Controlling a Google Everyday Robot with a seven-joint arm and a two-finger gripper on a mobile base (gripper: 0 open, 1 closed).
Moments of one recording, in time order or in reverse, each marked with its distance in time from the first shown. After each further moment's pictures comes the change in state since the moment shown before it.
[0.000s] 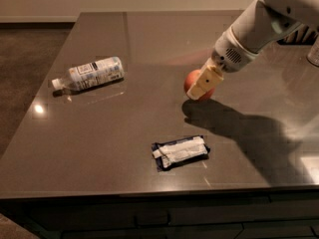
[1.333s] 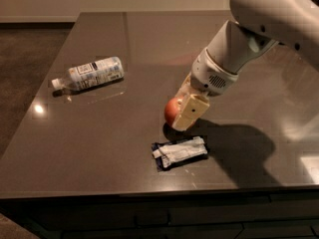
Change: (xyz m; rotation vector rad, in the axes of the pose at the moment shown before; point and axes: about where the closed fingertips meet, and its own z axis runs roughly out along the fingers) arm -0.001 0.091 0.034 -0.194 0.051 -0.293
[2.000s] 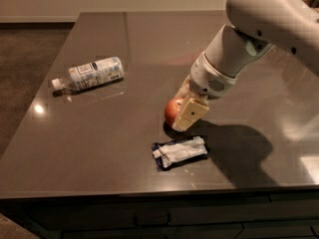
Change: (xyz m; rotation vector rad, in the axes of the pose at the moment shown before) arm 0.003 0.003 0.007 -0.004 0.019 -0.030
